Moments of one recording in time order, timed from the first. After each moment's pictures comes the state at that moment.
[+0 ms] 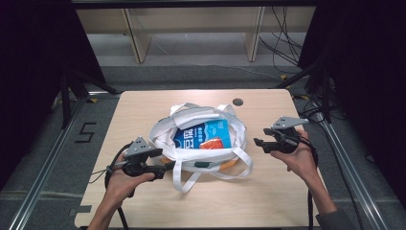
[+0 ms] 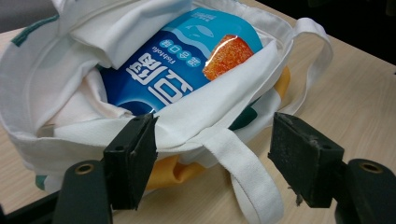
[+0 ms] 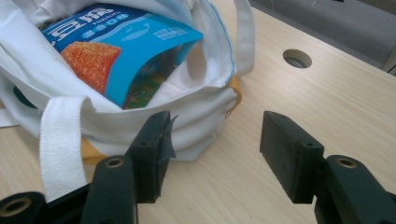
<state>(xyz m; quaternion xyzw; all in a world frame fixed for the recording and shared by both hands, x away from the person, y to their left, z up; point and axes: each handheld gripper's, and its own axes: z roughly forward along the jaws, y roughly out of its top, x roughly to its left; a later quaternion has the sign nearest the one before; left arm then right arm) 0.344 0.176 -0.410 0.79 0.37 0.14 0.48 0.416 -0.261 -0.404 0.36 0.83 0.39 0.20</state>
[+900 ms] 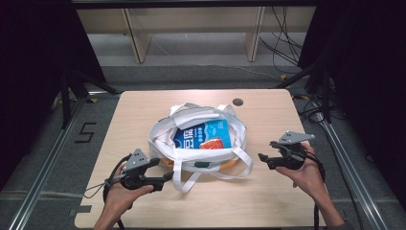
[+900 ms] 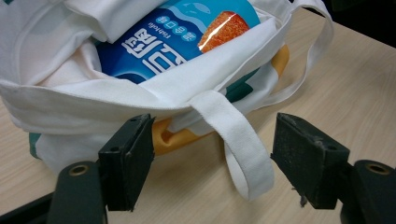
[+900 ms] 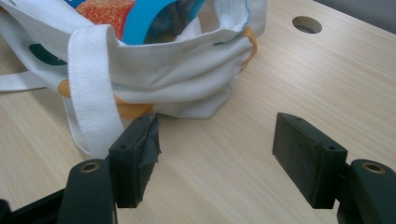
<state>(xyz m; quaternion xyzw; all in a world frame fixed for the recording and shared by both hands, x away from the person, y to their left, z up) 0.319 0.176 -0.428 0.79 0.37 0.15 0.47 0.382 -0.275 -0.424 0.37 0.83 0.37 0.19</state>
